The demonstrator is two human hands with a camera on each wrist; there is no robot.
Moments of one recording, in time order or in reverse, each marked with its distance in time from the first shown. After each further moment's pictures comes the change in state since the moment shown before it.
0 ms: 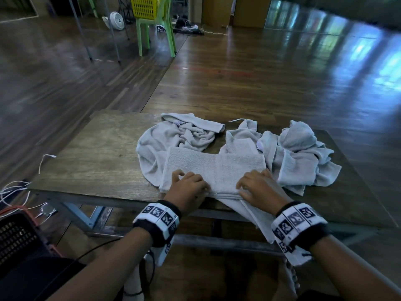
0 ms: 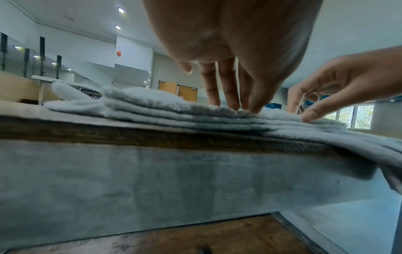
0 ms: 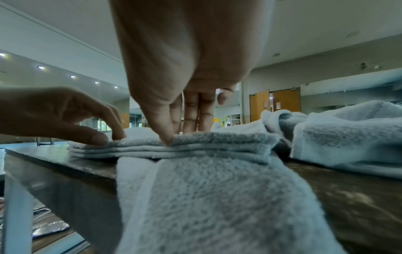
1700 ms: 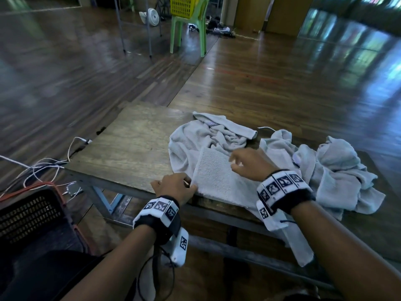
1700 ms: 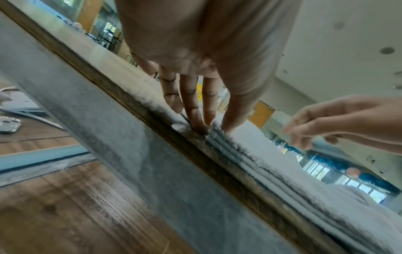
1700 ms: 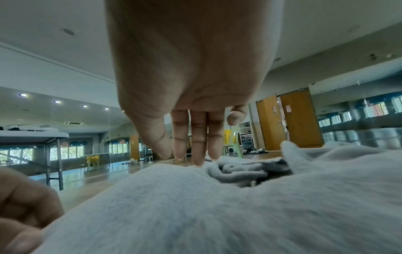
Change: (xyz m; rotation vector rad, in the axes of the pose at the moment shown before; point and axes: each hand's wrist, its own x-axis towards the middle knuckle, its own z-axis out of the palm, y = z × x) left_hand -0.031 -0.061 -0.034 -0.141 -0.155 -0.930; right_hand 0.130 -0.062 -0.026 0.127 -0.159 0.017
